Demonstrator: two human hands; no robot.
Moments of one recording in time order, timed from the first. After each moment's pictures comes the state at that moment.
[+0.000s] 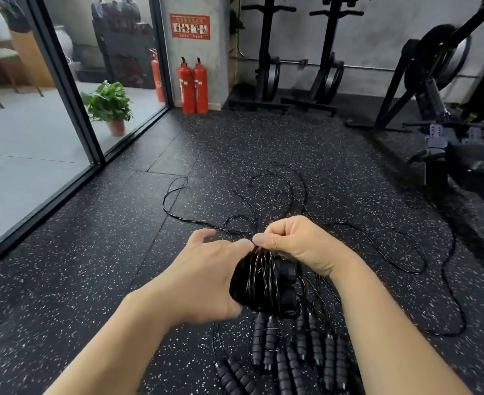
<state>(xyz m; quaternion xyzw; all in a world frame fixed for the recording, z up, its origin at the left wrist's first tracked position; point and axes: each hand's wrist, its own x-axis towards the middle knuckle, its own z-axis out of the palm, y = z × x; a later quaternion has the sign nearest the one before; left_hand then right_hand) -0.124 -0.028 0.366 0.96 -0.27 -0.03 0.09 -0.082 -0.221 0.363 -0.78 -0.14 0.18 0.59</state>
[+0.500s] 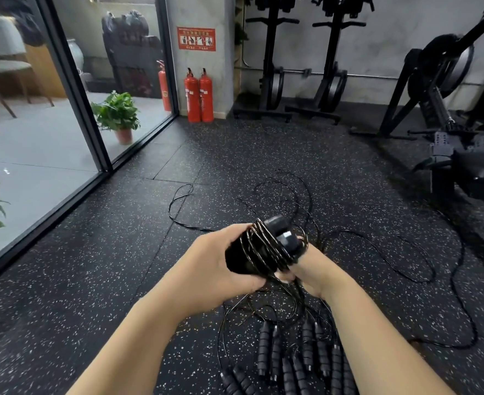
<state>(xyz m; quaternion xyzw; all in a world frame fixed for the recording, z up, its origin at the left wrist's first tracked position) -0.128 -0.022 0.379 0.87 -0.20 -0.01 0.46 -0.089 -0.208 0.348 -0.76 -0.05 0.21 0.61</state>
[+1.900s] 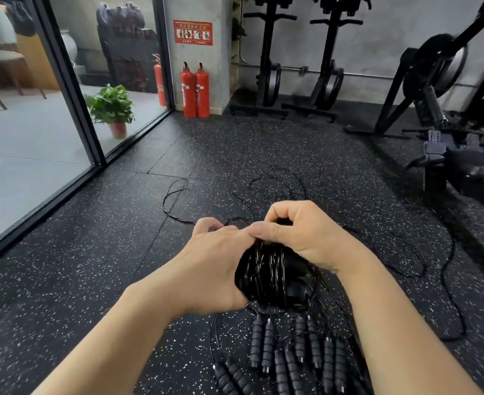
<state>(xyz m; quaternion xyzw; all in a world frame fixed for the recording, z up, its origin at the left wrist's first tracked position) -0.129 -0.035 0.371 0.94 -0.30 0.02 0.17 -0.100 -0.217 0.389 -0.82 -0.17 0.08 0.54</state>
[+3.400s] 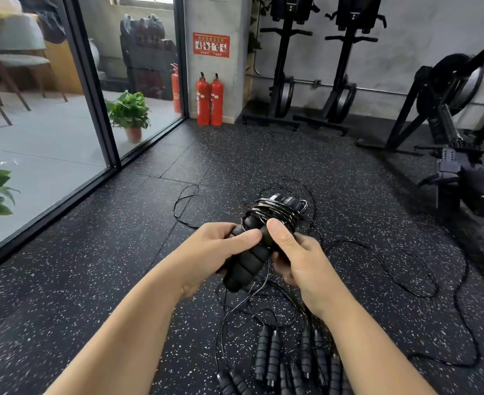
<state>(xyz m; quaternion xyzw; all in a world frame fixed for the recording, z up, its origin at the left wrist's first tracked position) -0.115 -0.011 0.369 0.73 -0.06 -0.16 0.66 -0.129 -0.175 0.371 -0.70 -0.04 0.06 0.71</state>
